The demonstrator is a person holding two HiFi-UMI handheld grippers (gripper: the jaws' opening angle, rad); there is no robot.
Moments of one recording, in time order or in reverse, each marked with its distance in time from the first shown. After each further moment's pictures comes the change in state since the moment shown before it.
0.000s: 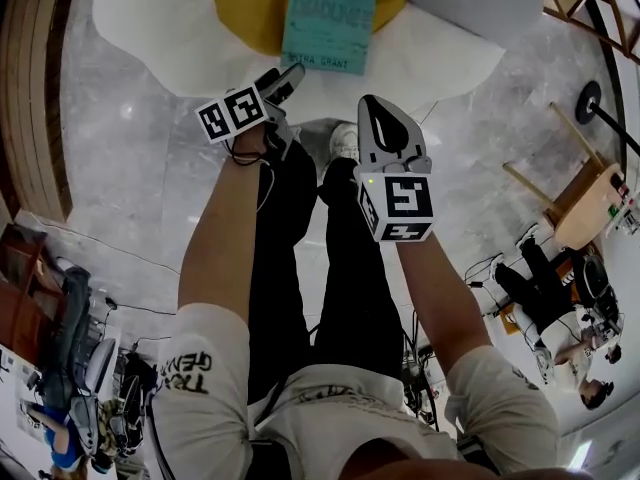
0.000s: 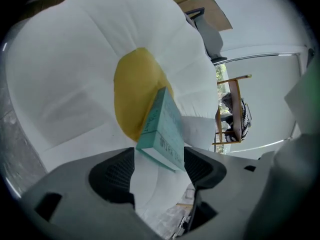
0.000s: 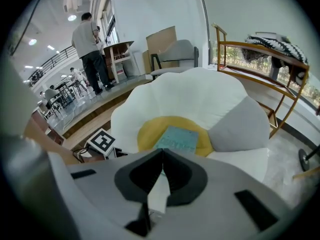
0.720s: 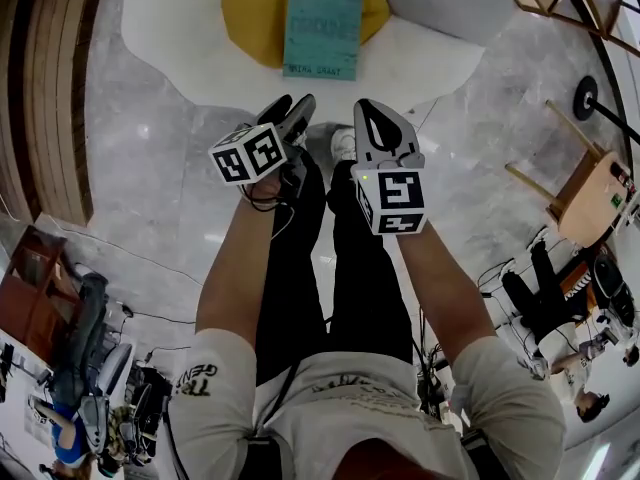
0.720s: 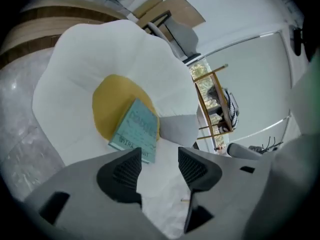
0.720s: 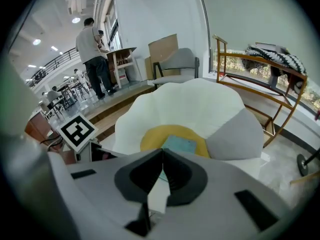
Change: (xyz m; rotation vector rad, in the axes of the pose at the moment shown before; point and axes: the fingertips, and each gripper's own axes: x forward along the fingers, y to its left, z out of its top) left arm -0.069 -0.104 -0.013 0.175 -0.017 0.030; right arm -0.037 0.003 0.033 -0.018 -0.044 0.006
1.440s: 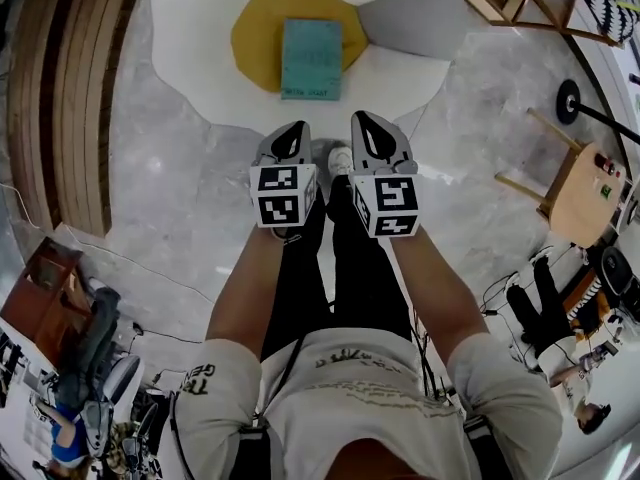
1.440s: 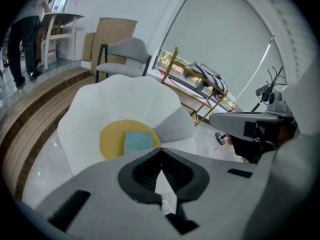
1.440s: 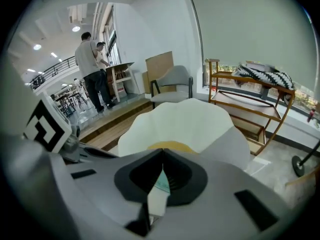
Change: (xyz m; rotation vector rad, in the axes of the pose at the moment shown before) left arm -0.079 -0.129 0.027 0.596 -0.006 0.240; right arm -0.080 -0.007 0.072 0.039 -0.105 -0.030
